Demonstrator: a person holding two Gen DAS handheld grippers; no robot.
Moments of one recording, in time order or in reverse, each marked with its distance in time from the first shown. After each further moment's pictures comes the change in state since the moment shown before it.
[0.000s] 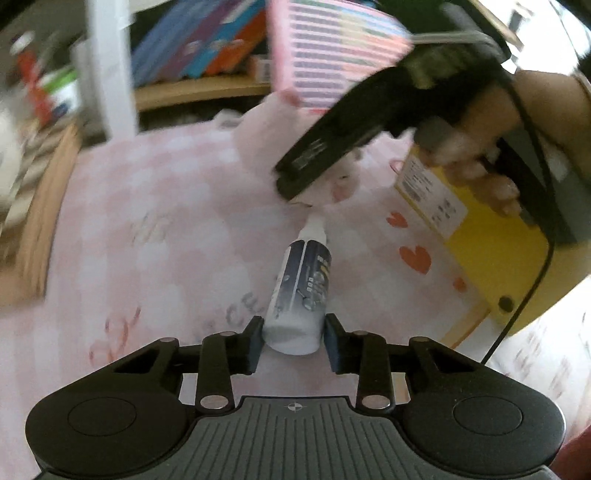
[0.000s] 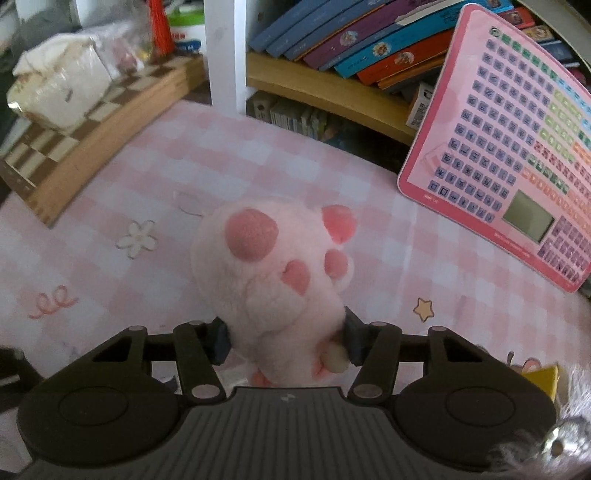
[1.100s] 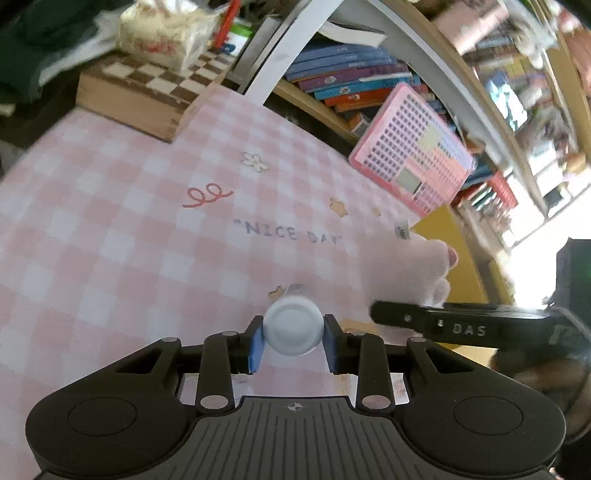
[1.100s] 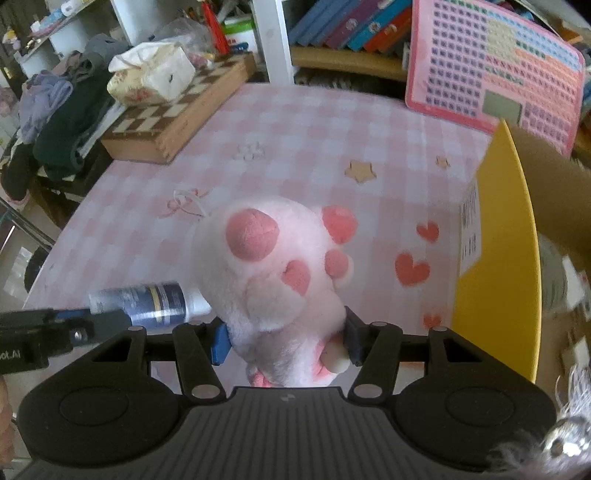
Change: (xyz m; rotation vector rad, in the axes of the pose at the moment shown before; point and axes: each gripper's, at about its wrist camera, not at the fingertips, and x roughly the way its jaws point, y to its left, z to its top) left arm -0.111 0.023 -0.098 -0.530 -0.147 -0.066; right arm -0.111 0.046 -0.136 0.158 -0.009 0.142
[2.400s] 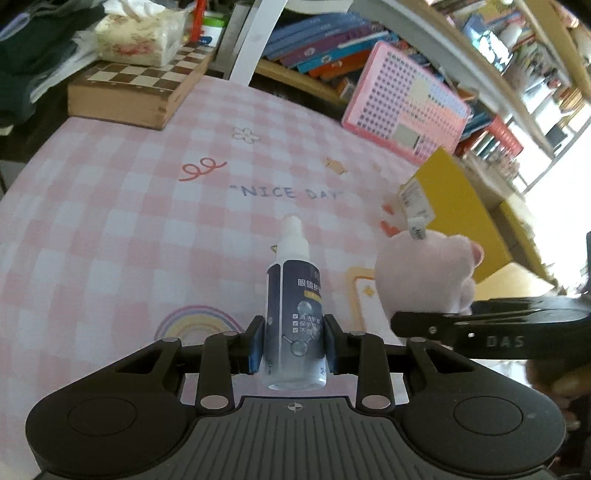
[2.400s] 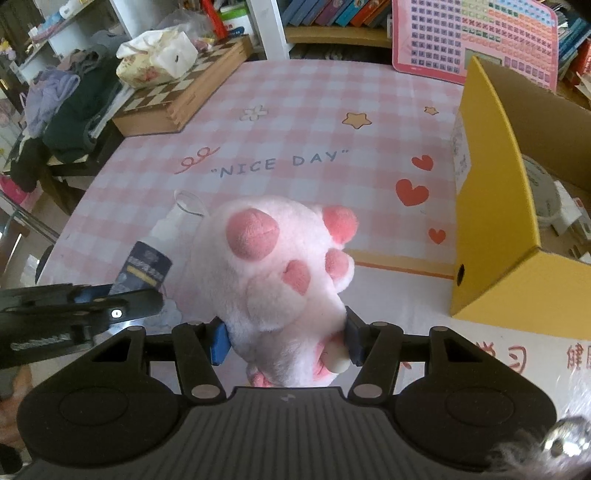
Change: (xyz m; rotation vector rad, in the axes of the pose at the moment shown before) left arm -0.009 -0.020 -0.035 0.107 0.044 0.051; right arm -0.025 0.007 -0.058 0.064 0.012 0.026
